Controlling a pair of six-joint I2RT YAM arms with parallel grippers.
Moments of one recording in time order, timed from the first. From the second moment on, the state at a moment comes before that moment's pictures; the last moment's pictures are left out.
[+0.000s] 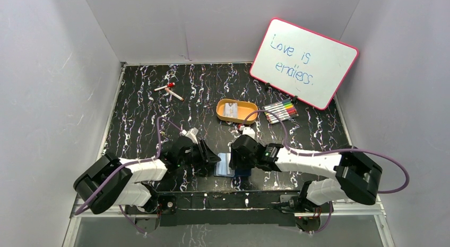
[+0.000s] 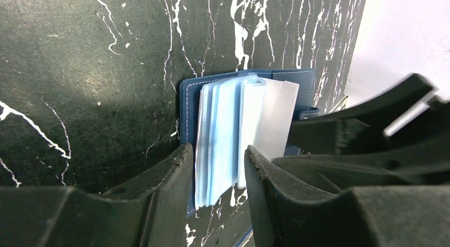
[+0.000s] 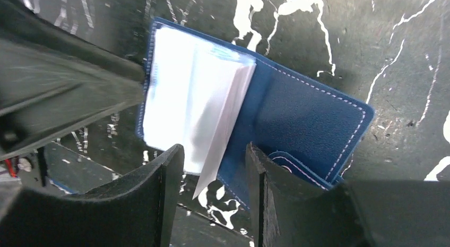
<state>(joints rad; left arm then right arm) -0.74 1.31 0.25 0.45 0.24 -1.08 1.12 1.31 0.70 -0.31 0.17 0.89</state>
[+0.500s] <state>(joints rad) -0.74 1.18 0.25 0.34 0.22 -1.06 1.01 1.32 0.54 -0.07 0.01 0.86</state>
